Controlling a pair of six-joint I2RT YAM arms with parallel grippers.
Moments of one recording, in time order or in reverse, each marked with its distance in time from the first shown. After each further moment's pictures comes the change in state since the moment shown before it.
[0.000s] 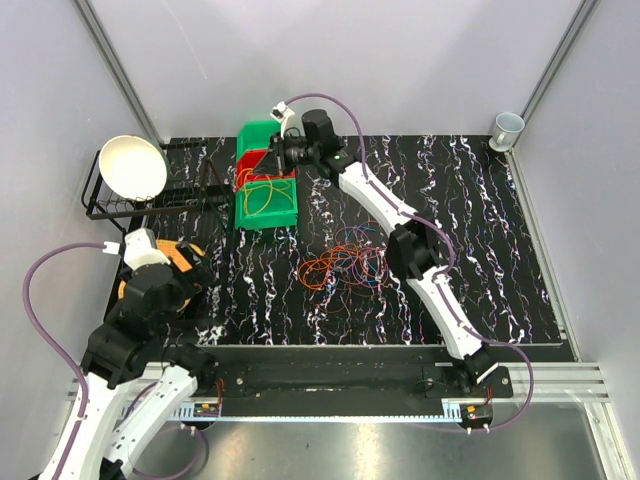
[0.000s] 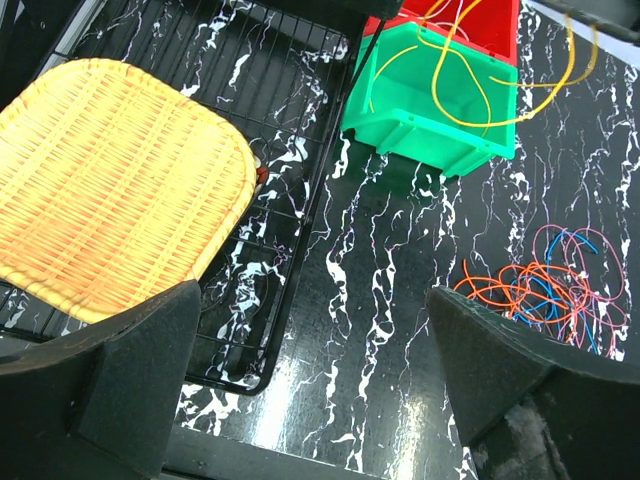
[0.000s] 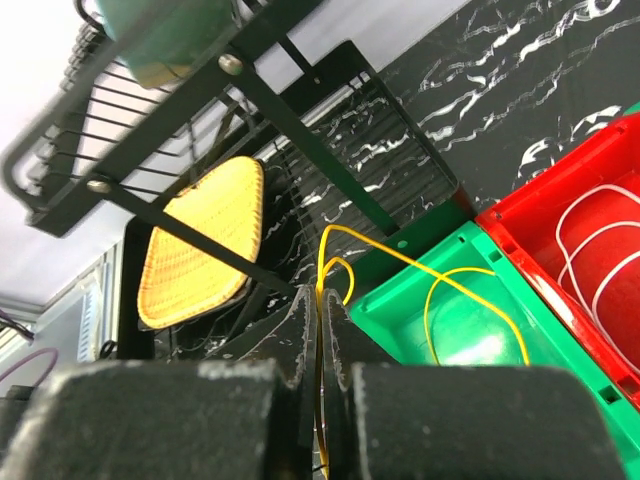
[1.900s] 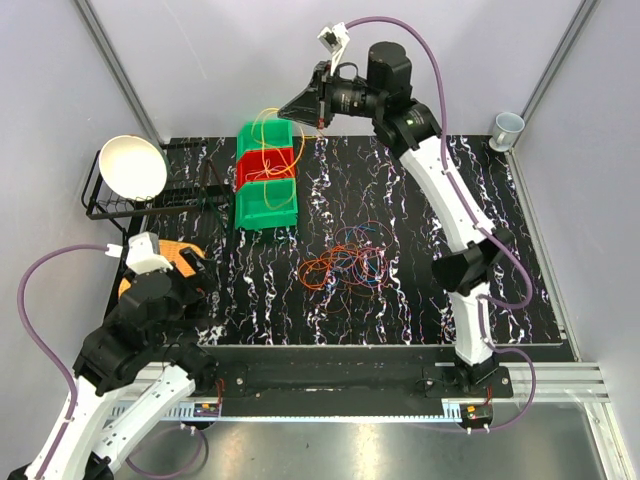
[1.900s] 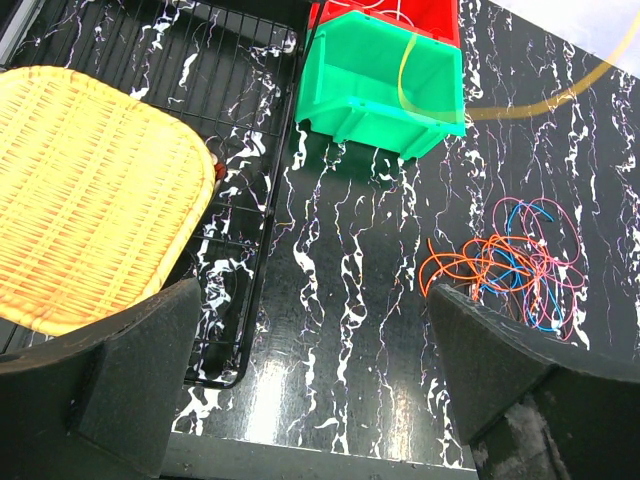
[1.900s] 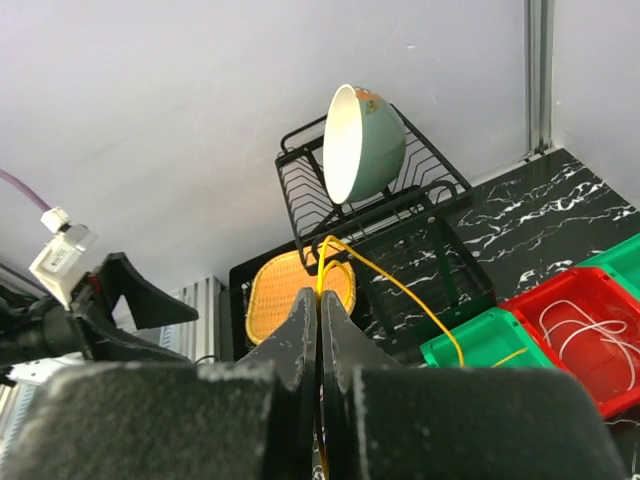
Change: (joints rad) left arm -0.137 -0.045 0.000 -0.004 -0.029 -0.020; right arm -0.076 -0.542 -0.117 -0.142 -0.057 -0.010
